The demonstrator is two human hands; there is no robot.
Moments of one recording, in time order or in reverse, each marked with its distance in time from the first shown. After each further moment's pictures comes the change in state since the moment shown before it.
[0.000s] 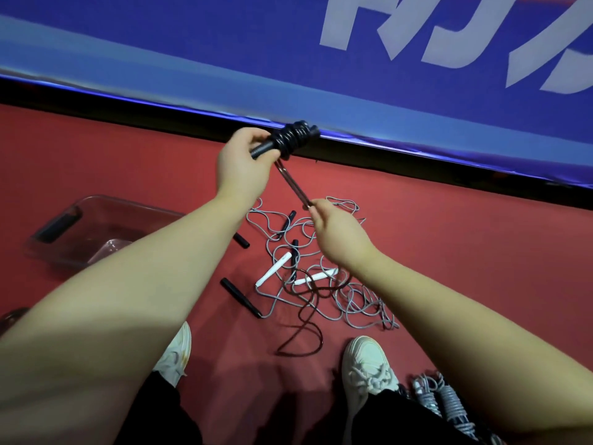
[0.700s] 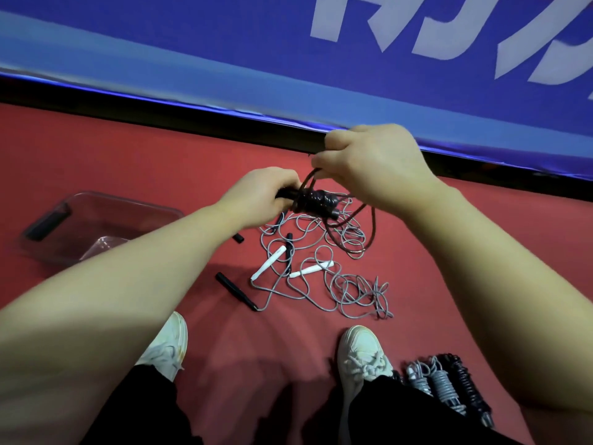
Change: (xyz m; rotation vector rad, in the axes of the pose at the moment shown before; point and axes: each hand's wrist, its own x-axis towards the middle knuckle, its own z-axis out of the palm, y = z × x) left_hand -0.024 -0.003 -0.001 0.577 -0.598 0.412; right_hand 0.001 -0.025 -0.096 -0.889 0.315 -0.806
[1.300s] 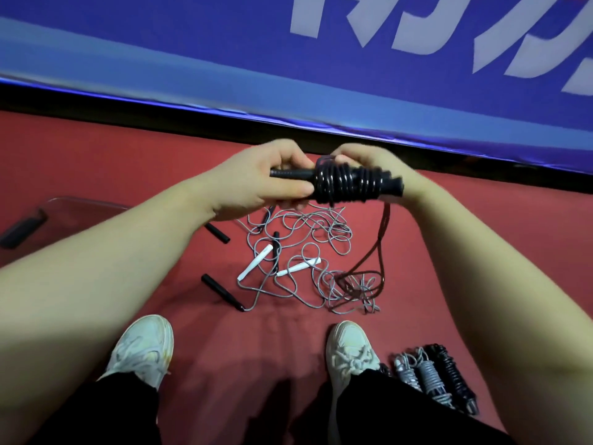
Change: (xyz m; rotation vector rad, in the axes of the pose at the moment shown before) left_hand -0.010 0.057 -0.040 -0.937 -0.243 0.008; right_hand -0.037 0.038 0.037 1.010 -0.256 0.492
